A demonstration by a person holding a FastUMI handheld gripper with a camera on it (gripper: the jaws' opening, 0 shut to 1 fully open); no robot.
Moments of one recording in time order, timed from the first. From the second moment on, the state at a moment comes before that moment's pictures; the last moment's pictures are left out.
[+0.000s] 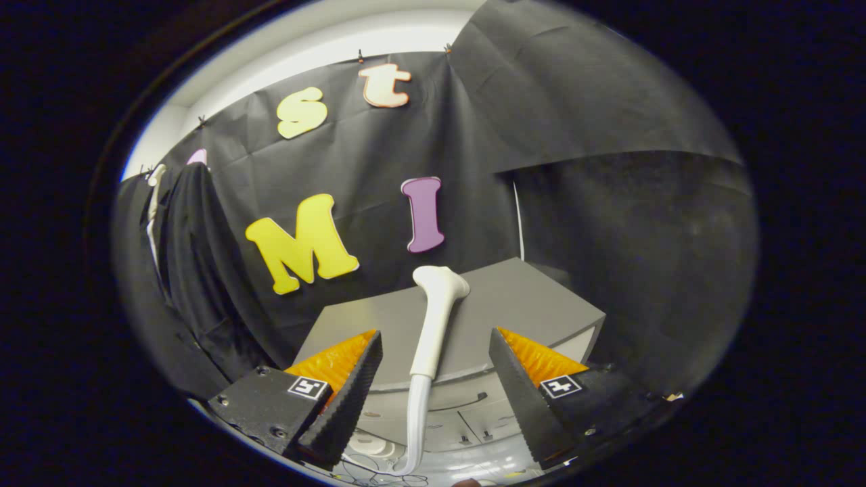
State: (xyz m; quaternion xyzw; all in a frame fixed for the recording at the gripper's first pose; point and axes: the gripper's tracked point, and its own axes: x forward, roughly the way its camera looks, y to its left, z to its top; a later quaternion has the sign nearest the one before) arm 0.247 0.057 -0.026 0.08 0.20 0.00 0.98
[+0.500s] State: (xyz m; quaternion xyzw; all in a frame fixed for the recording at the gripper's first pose) arm 0.356 0.056 -0.093 0.09 0.32 0.00 0.94
